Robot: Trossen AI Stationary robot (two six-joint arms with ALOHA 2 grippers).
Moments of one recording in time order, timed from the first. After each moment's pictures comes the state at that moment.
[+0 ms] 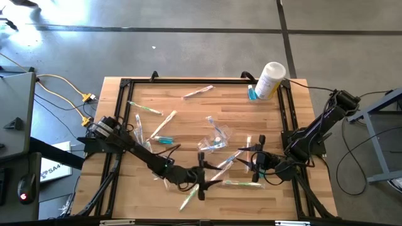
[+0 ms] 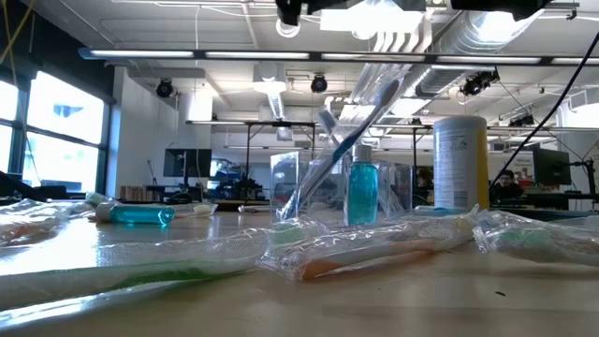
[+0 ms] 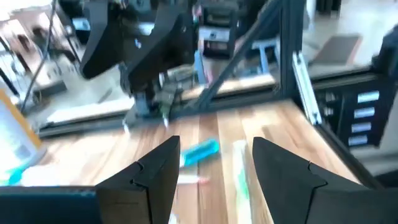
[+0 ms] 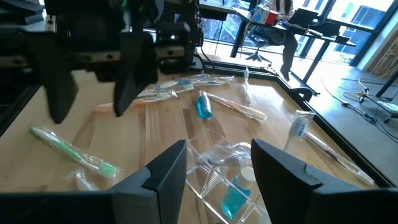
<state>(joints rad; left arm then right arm) -0.52 1.89 1.14 0.67 -0.55 0.10 0.78 1.18 0.67 0.05 0.99 0.21</state>
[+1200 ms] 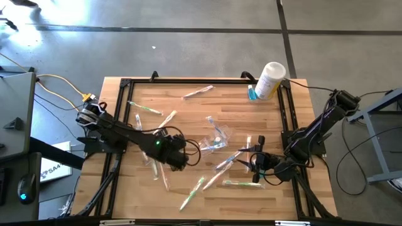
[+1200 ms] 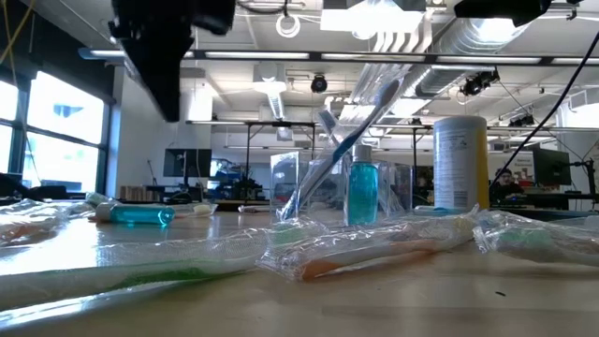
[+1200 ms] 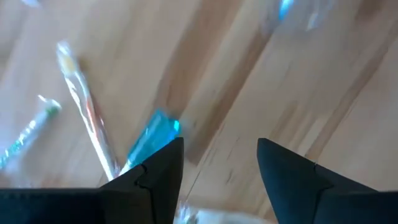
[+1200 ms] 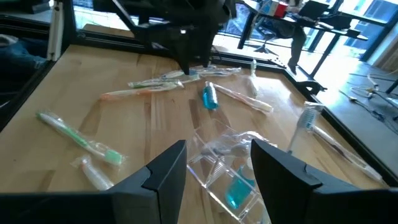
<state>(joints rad) -0.38 1.65 1.35 -1.14 -0.39 -0.85 0.78 1.18 0.67 0.00 0.94 0.24</state>
